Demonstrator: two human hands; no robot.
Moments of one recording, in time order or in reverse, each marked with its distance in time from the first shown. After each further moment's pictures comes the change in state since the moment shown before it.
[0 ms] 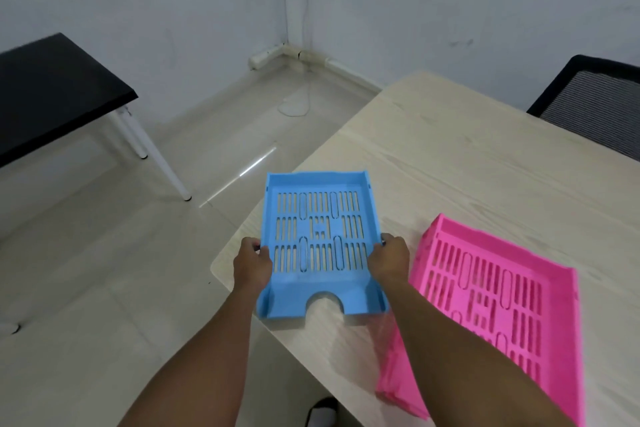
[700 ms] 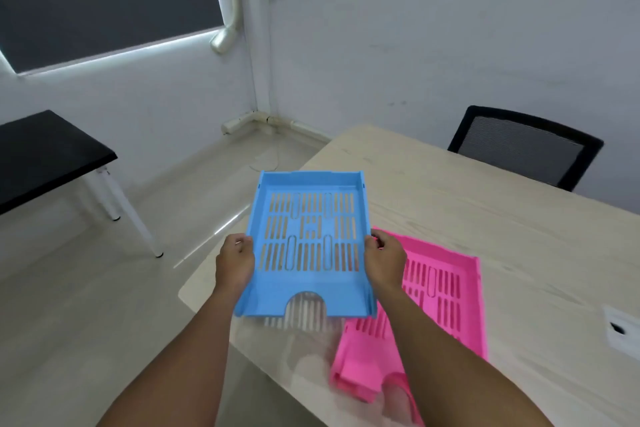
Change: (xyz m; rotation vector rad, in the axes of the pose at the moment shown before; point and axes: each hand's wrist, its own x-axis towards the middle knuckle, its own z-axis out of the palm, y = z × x) left_hand -0.092 0.065 -0.012 -0.219 0.055 0.240; right_hand -0.080 0.008 -0.133 0.473 0.349 -0.230
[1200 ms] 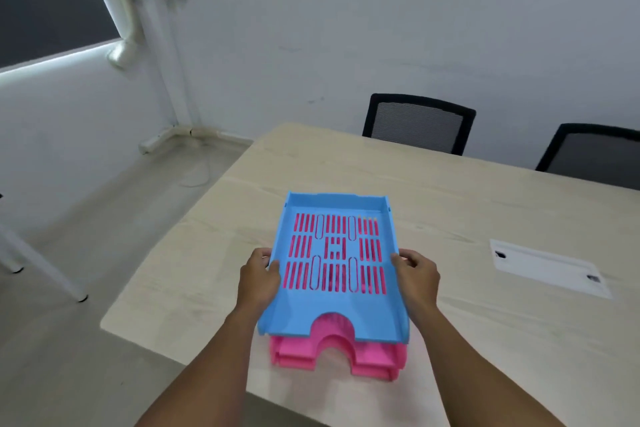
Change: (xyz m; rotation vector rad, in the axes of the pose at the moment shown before) left_hand -0.126 0.028 0.112 0.103 -0.387 0.208; right_hand -0.037 0.076 -0.199 0.107 0.232 0.232
